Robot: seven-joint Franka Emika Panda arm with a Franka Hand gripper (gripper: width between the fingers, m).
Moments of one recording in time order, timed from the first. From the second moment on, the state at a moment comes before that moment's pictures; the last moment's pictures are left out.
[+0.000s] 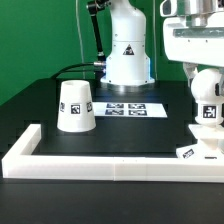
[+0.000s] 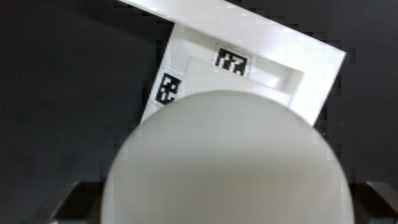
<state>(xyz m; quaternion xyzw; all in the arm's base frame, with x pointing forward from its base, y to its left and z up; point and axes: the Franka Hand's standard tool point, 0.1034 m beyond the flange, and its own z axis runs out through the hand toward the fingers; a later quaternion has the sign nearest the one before) 0.604 0.096 0.125 -0.83 0.55 0.01 0.06</state>
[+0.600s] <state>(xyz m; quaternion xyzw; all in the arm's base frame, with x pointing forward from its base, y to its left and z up) 0.601 0.103 0.124 -0.92 0.39 0.00 0.06</state>
